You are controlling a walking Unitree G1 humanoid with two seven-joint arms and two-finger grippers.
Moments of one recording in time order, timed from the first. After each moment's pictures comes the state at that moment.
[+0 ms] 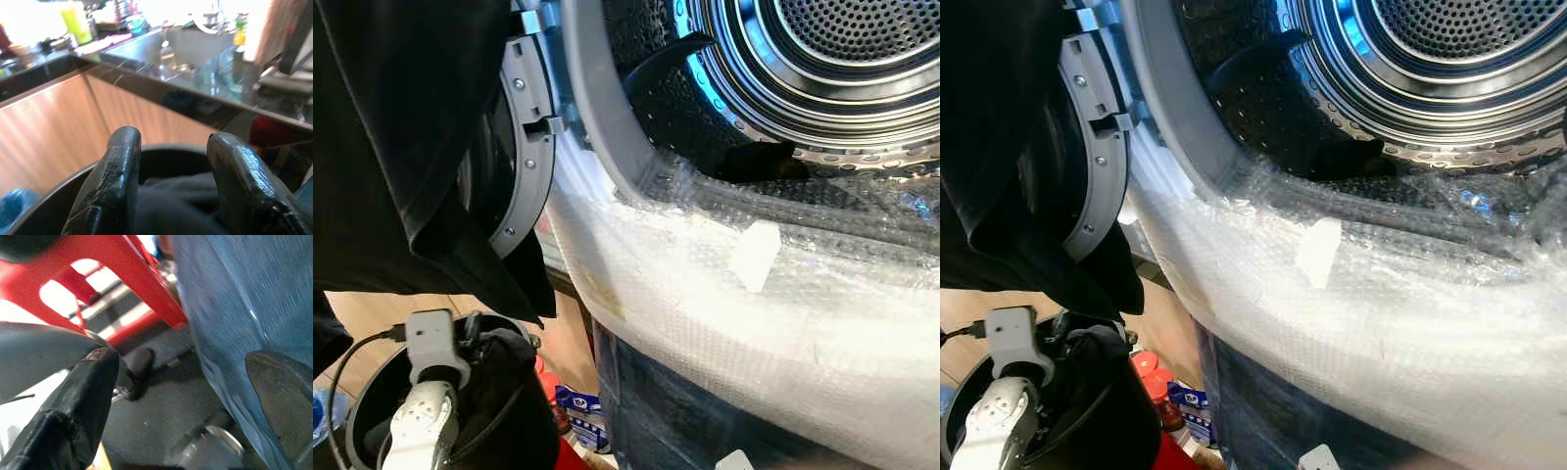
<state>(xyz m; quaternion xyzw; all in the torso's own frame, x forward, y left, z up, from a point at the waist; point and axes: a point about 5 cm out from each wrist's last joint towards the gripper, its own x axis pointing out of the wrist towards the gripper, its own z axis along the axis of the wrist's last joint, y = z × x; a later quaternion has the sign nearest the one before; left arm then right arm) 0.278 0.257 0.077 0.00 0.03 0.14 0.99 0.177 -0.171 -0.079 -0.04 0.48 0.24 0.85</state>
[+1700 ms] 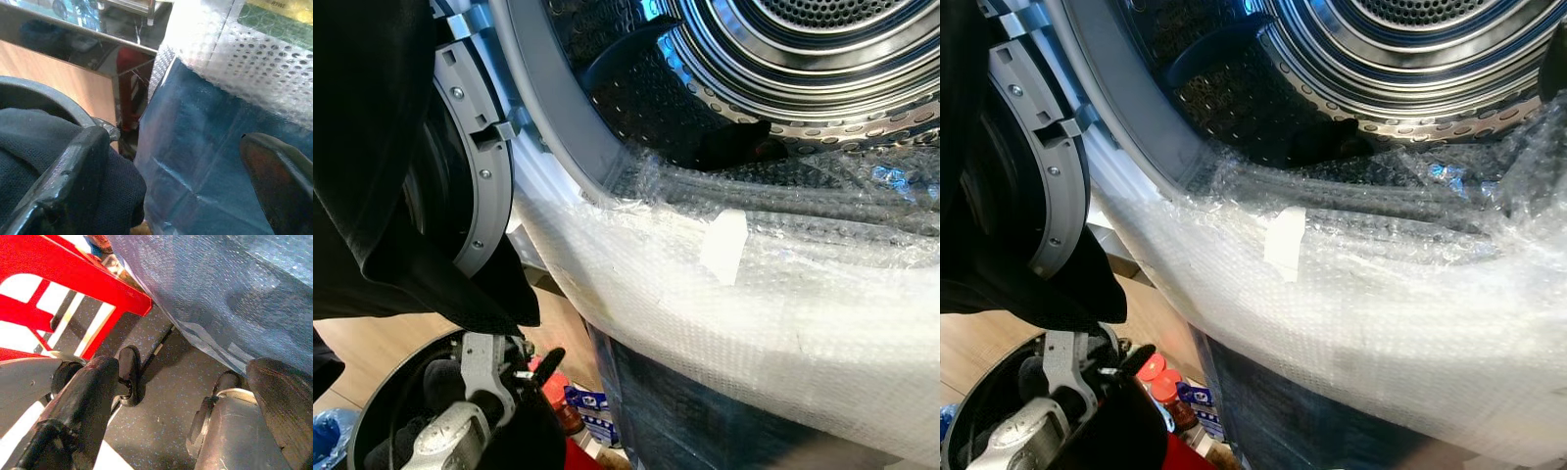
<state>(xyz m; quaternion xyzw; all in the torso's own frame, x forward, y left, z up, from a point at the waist) 0.266 0.198 0.061 -0.13 0.14 -0.12 0.97 0.159 -0.161 -0.097 0.00 0.51 0.06 0.86</state>
